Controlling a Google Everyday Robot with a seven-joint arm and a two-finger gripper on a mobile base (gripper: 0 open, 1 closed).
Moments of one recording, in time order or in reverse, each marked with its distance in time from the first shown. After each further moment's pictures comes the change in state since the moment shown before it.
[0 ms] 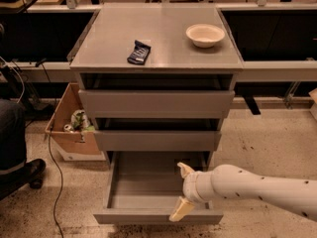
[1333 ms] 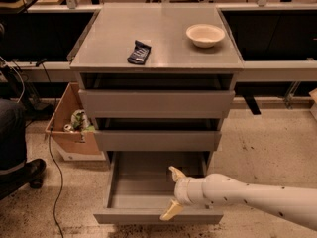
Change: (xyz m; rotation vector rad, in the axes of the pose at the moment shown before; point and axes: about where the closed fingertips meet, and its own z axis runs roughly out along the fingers) arm 0.016 -0.003 0.077 0.028 -0.112 -0.011
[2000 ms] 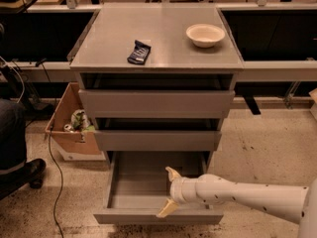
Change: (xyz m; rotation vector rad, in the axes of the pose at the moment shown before) arm 0.022 -0.010 0.048 0.005 -0.015 0.019
